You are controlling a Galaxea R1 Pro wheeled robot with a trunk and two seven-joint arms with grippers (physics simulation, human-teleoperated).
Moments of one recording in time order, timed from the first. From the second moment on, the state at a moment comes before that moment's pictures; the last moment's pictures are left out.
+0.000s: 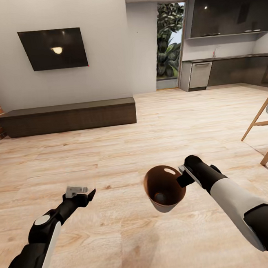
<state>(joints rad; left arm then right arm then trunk) -0.33 0.14 0.05 -1.48 0.07 0.47 -0.28 -1.05 -0.08 0.39 -0.53 0.02 1.05 0.22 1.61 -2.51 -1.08</state>
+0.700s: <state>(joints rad) -0.27 0.13 0.05 -1.38 0.07 0.34 -0.27 -0.96 -0.09 0.29 -0.63 0.01 0.91 0.21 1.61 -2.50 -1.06</state>
